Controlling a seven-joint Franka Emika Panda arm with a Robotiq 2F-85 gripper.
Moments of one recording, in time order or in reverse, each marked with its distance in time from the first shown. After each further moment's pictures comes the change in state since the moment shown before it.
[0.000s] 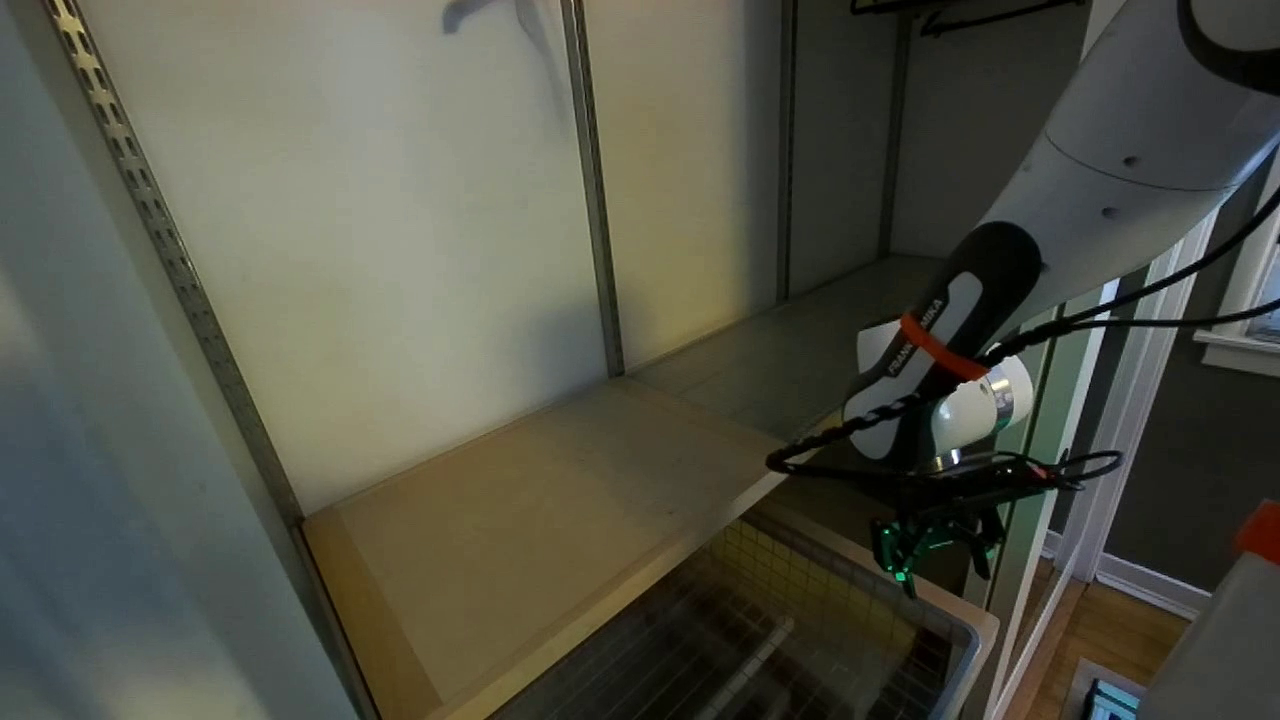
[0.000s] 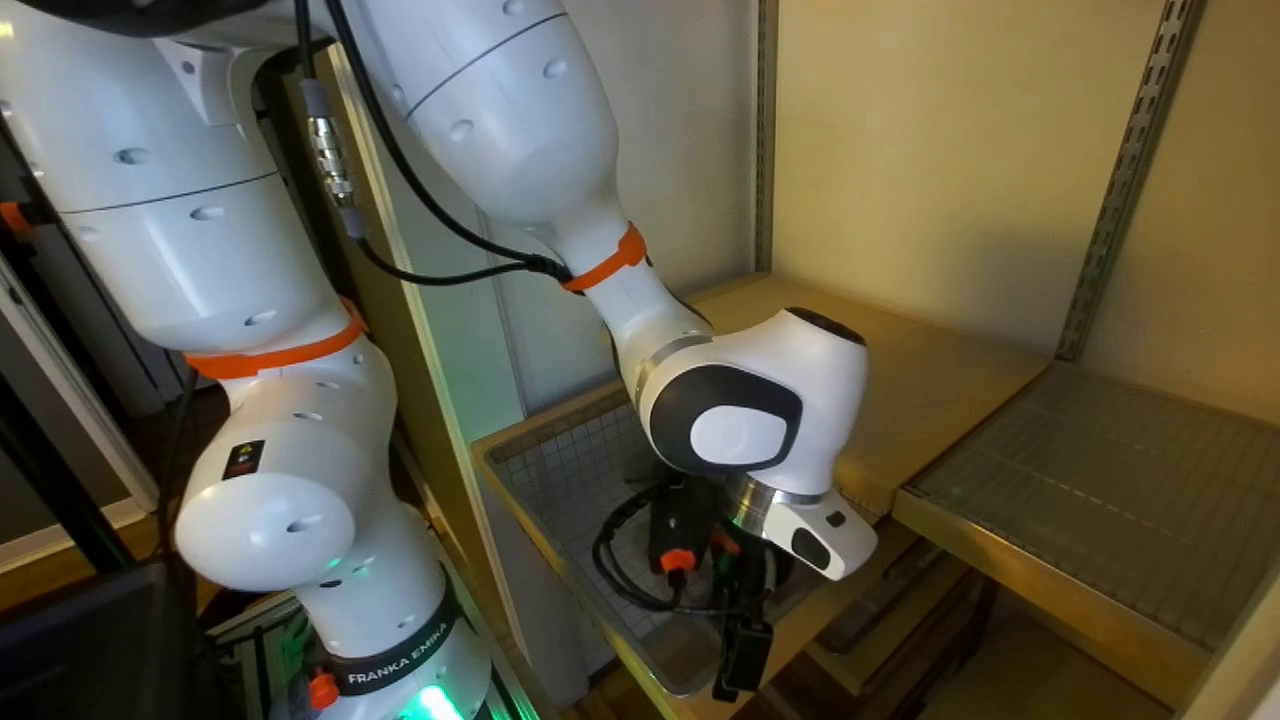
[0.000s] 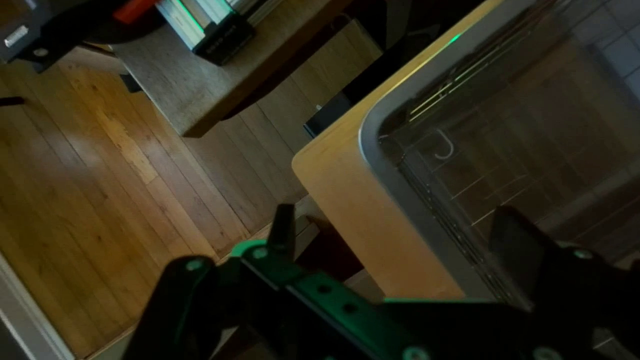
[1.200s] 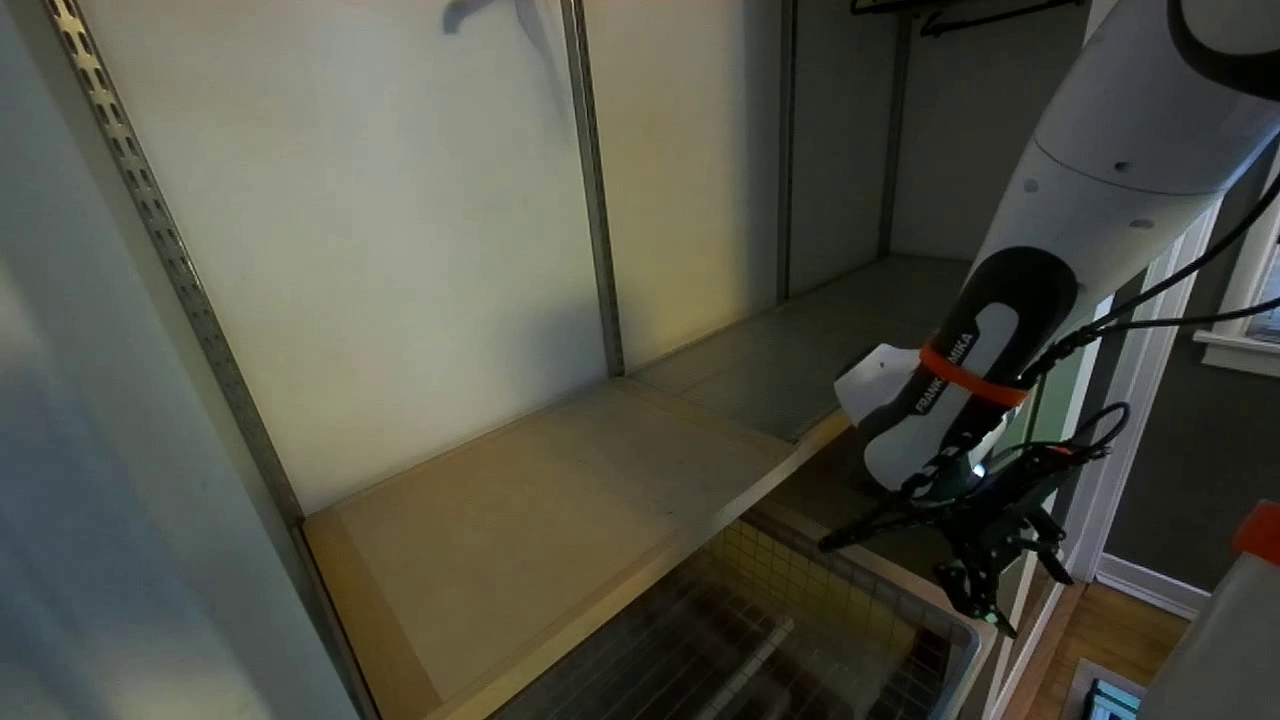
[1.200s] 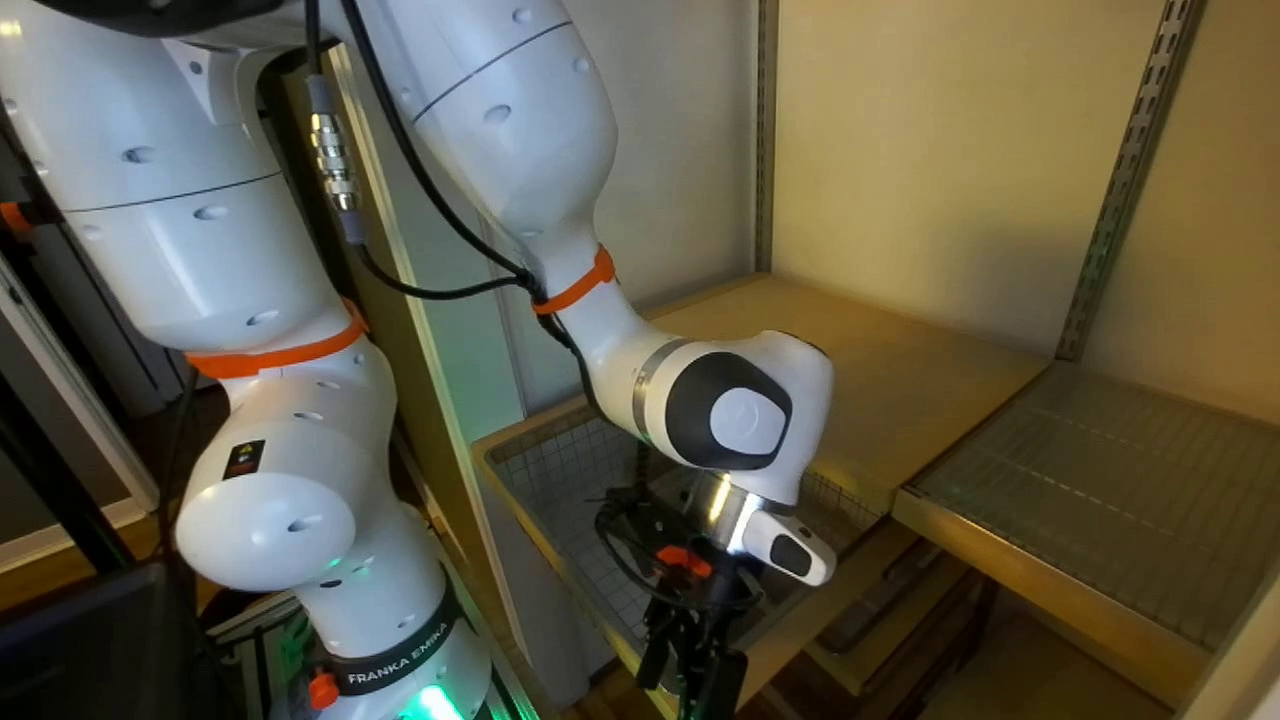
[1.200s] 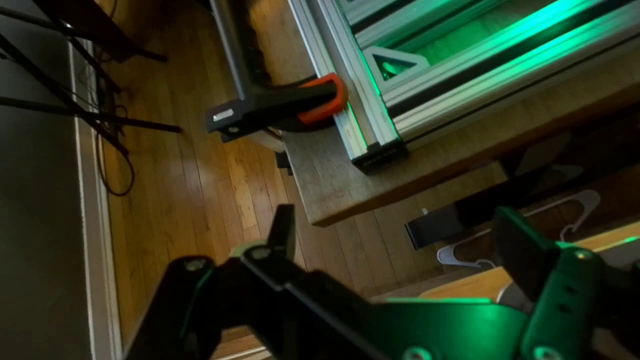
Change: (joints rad) arm 0.005 0.011 0.022 -0.010 -0.327 -0.278 0.019
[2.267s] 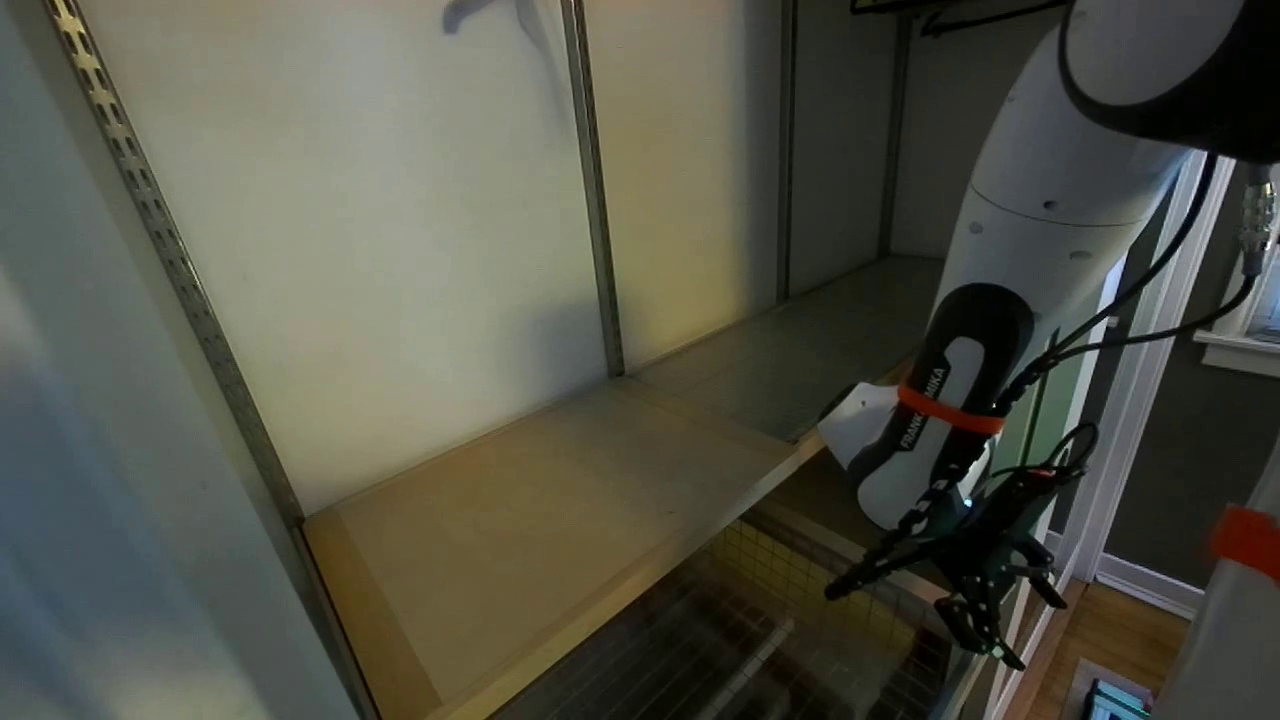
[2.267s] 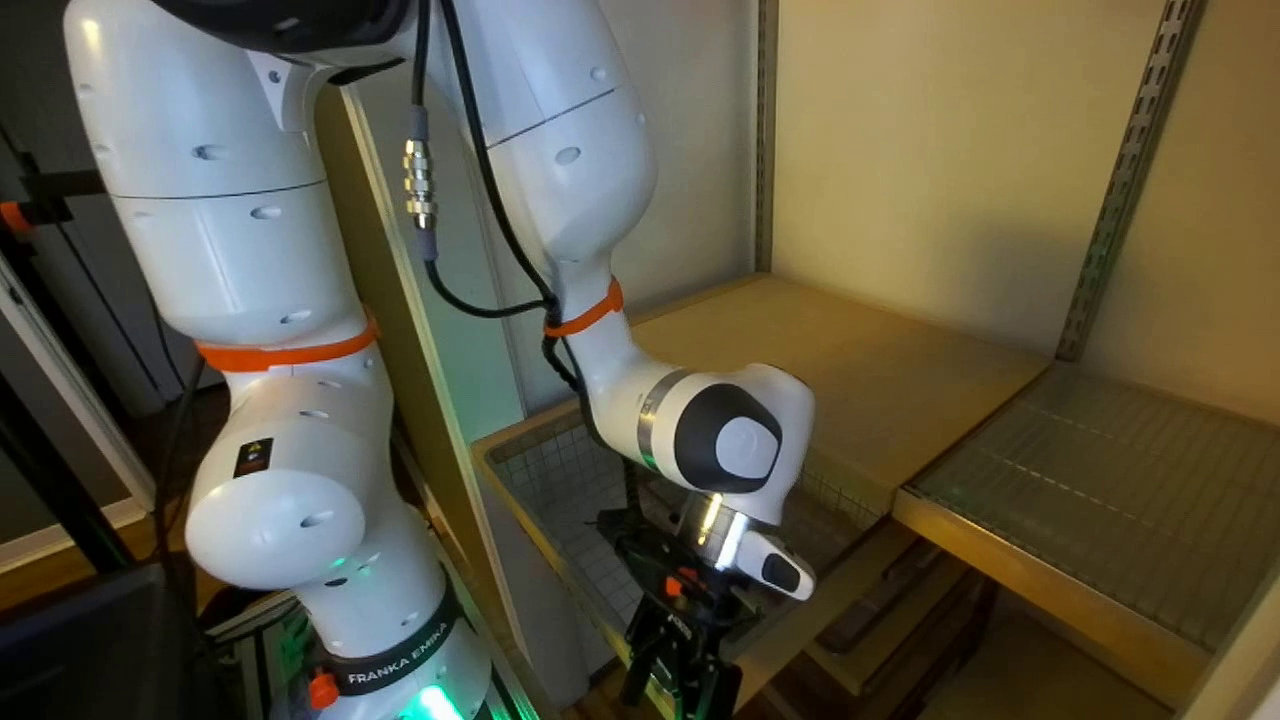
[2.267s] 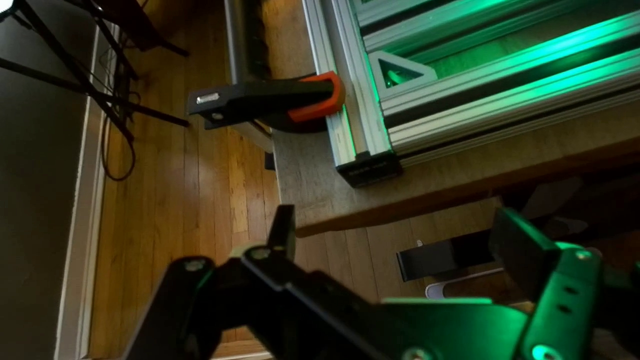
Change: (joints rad) arm 0.051 0.128 0.001 0.005 -0.029 0.045 -0.043
